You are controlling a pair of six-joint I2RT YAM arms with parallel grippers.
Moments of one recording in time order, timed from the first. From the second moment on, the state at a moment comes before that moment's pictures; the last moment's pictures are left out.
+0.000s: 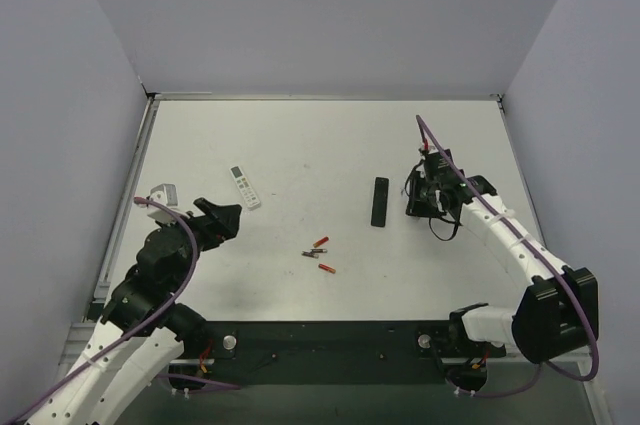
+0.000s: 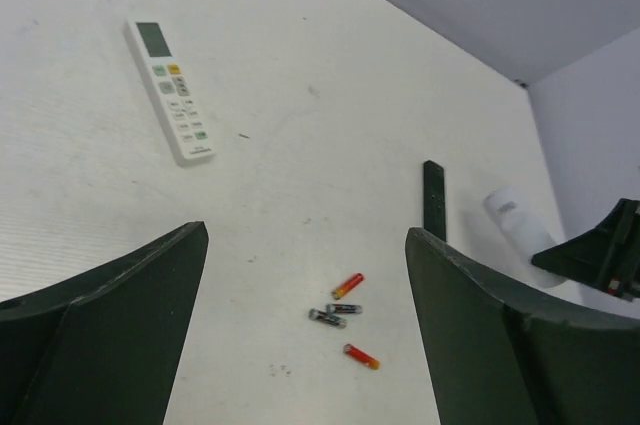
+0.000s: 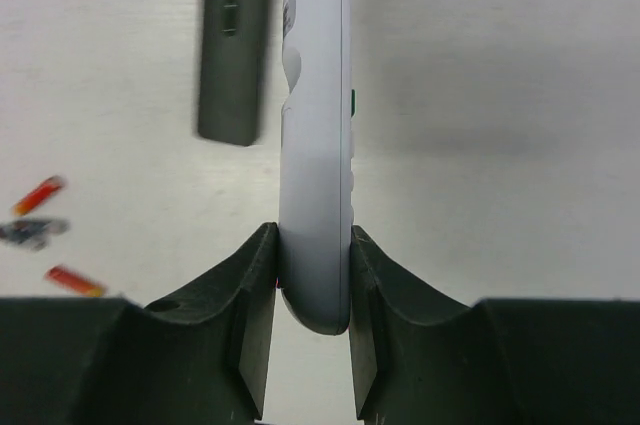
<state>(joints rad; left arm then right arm) -0.56 0.37 0.54 -0.40 -0.33 -0.81 0.32 1.24 0.91 -0.63 -0.05 0.35</state>
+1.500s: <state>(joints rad) -0.34 0.38 0.65 -0.53 -0.36 -0.36 0.34 1.87 1.07 -0.62 0.74 -0.25</state>
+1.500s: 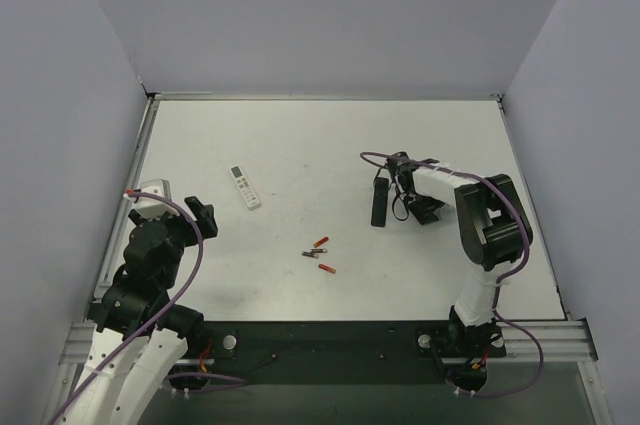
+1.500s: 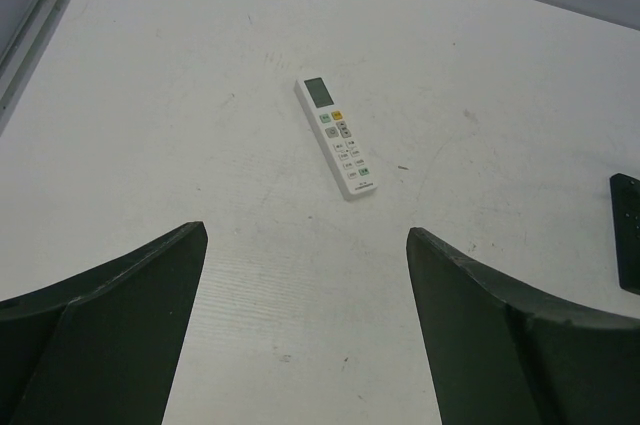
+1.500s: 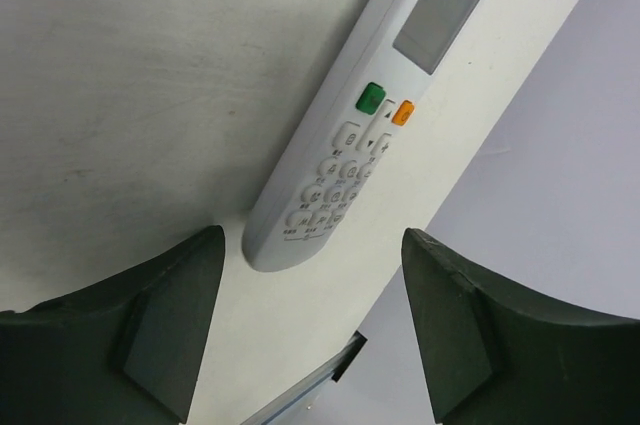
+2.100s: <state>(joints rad) -0.31 0.39 0.63 -0.53 -0.35 -0.36 0.37 1.30 1.07 -0.61 0.47 0.01</state>
